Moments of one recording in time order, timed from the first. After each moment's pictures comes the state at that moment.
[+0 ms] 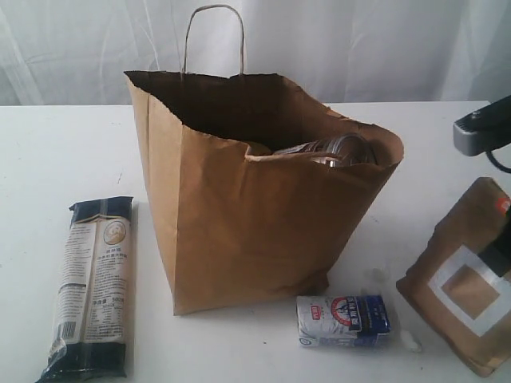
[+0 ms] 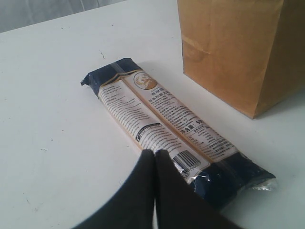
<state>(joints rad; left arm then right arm) -0.43 0.01 0.02 0.06 0.40 0.03 0.18 1.16 -0.95 0.00 1.18 -0.34</state>
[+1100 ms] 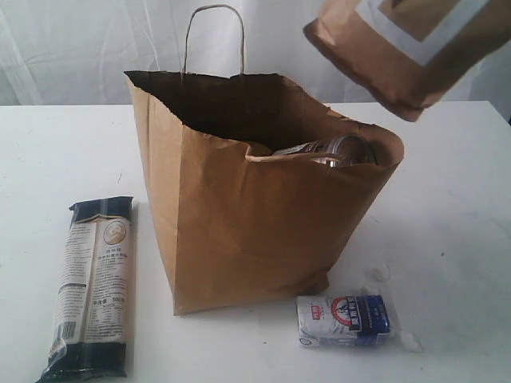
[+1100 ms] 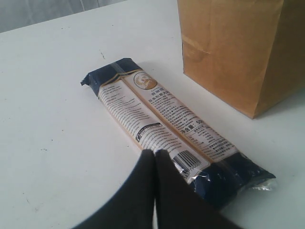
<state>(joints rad) -0.43 0.01 0.02 0.06 0.40 0.03 0.44 1.16 -1.66 0.00 1.19 -0.41</state>
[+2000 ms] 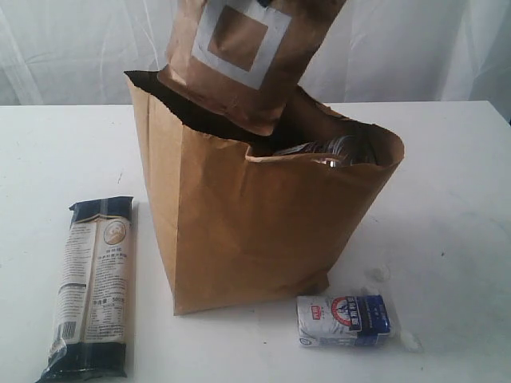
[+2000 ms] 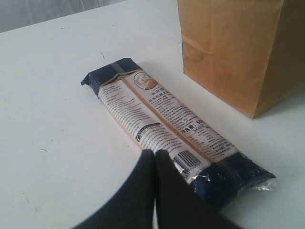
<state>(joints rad) -0.43 0.01 0.02 0.06 0.40 0.03 0.70 1.51 -1.84 -0.08 1.10 -0.41</state>
